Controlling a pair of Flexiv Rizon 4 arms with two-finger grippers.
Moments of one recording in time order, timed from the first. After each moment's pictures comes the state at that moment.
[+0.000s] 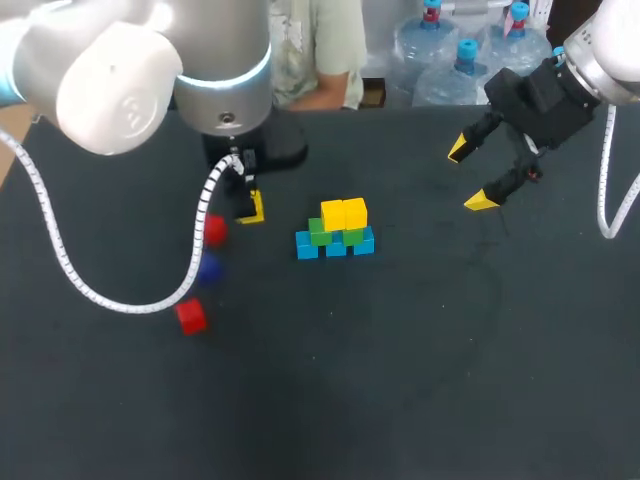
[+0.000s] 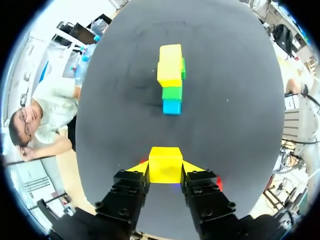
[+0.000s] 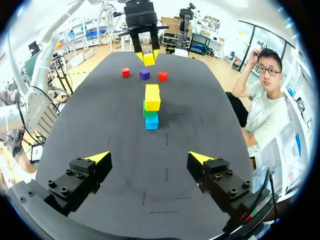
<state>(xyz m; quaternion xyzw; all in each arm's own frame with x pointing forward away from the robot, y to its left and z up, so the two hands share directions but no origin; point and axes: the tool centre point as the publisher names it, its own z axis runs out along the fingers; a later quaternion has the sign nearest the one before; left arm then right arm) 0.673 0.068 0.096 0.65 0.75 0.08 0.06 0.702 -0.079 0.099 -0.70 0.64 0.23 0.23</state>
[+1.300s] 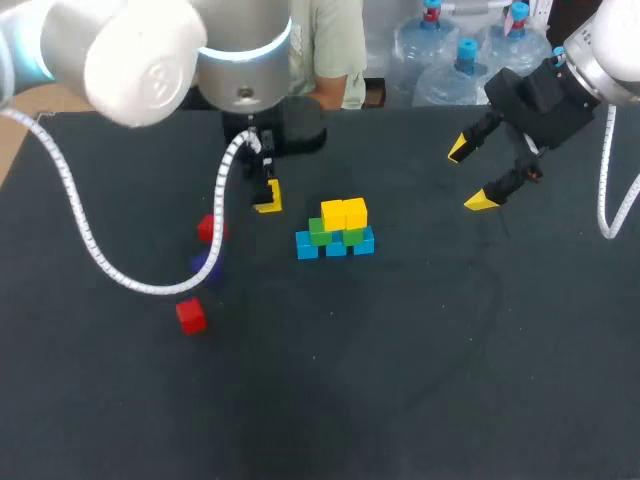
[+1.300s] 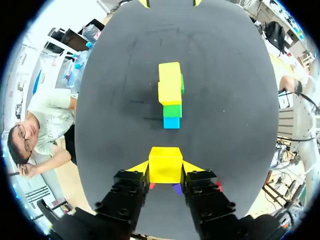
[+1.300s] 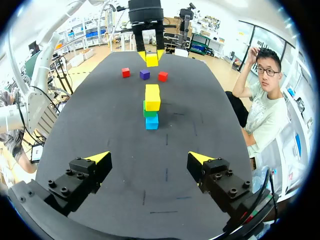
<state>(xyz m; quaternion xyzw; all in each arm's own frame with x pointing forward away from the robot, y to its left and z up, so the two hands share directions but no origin) 0.687 0.045 0.104 0.67 0.74 0.05 0.04 0.702 -0.079 0.099 -0.70 0.64 0.23 0.23</state>
